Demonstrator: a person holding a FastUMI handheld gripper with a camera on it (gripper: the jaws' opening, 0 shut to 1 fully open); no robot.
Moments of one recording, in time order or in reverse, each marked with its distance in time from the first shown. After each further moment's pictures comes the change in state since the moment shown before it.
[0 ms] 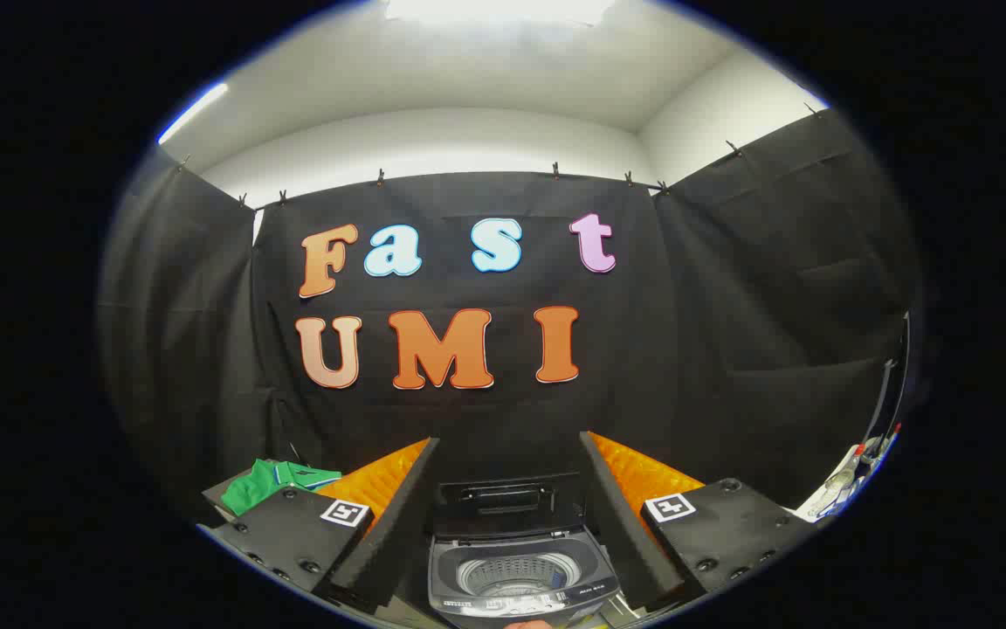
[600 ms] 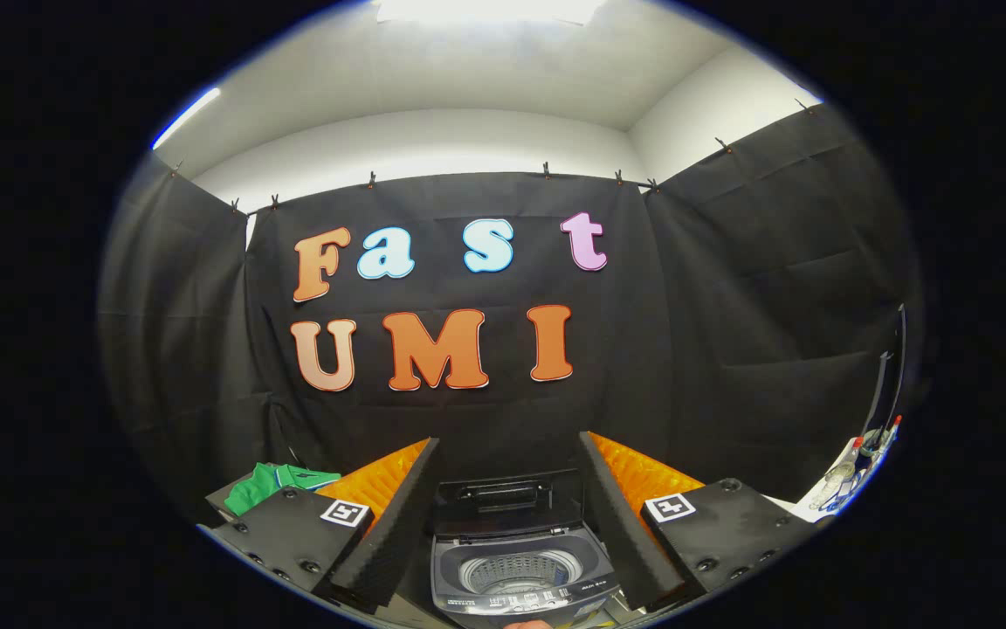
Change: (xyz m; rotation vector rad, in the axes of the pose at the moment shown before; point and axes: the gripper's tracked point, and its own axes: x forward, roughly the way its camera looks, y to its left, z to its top) arm -0.011 -0.003 0.001 0.024 0.000 -0.020
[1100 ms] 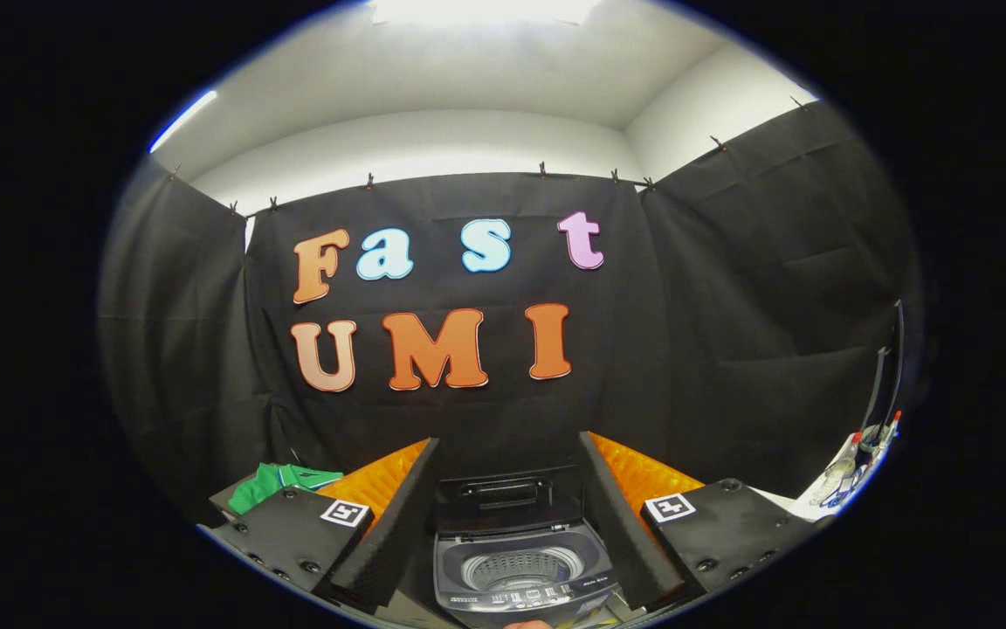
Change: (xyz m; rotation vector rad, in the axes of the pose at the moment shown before) arm -0.010 -0.002 -0.003 0.016 0.004 -0.005
